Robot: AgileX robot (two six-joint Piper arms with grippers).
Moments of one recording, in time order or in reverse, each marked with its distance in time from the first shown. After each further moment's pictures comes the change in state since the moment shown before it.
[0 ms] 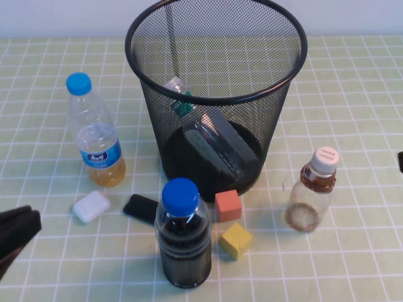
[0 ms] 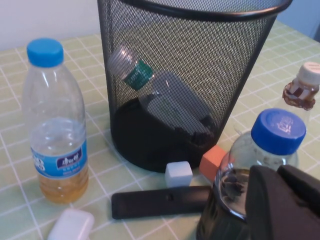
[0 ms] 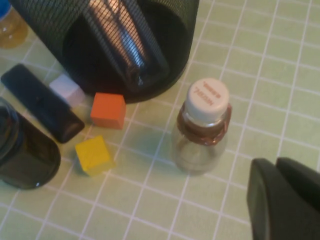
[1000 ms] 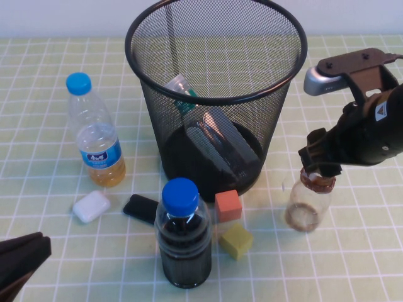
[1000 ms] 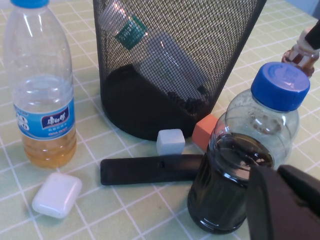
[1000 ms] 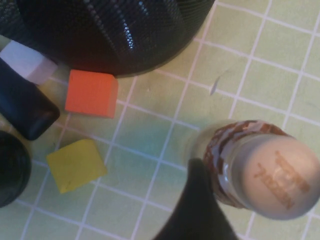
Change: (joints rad) right arm 0.004 0.552 -0.257 0.045 0.064 -0.019; left arm 0.000 -0.041 0.085 -0.015 0.018 -0.011
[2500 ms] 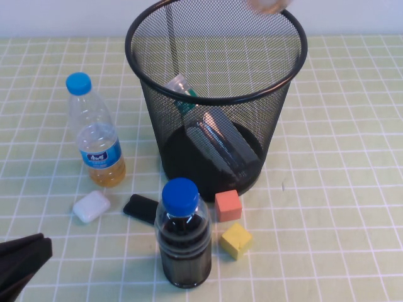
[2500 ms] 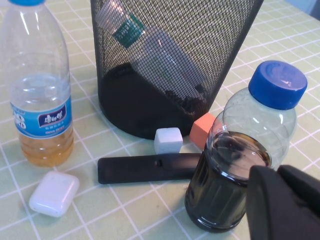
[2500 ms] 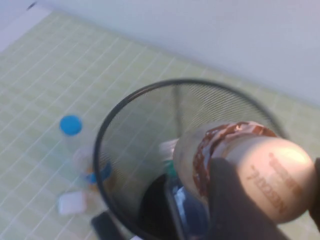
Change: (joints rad) right arm 0.002 0.055 -1.026 0.100 0.405 -0.130; left arm 0.000 0.000 0.000 -0.006 0.006 0.000
